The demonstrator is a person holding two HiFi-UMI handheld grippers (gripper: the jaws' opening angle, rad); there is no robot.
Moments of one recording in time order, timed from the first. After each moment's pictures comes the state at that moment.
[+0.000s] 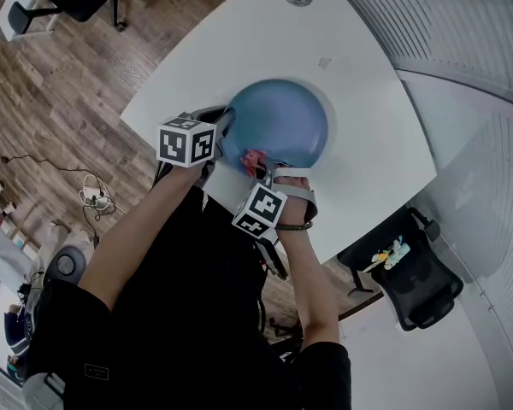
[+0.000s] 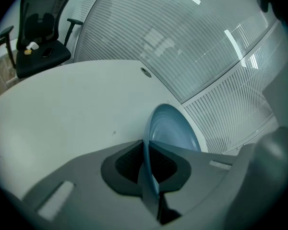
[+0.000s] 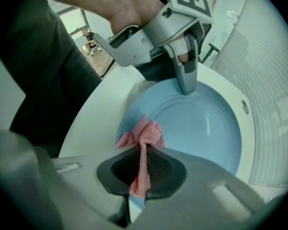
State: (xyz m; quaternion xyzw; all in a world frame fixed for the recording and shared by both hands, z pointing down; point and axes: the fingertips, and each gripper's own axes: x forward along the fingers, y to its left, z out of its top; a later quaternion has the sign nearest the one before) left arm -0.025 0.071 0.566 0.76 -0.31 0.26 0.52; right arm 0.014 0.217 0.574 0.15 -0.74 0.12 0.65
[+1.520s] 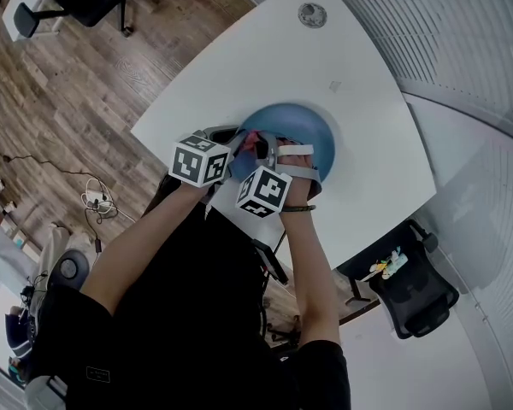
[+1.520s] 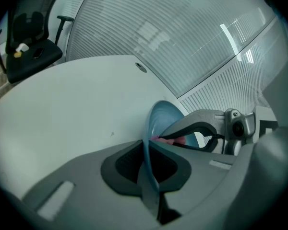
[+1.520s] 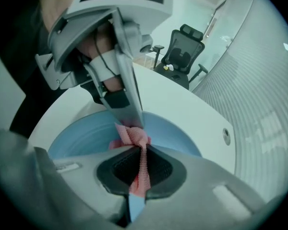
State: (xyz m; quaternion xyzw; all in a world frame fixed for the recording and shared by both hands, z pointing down) left arm -0.026 0.072 0.562 0.77 -0.27 0.28 0.51; right arm -0.012 0.087 0.565 0.21 -0.76 0.01 0.61
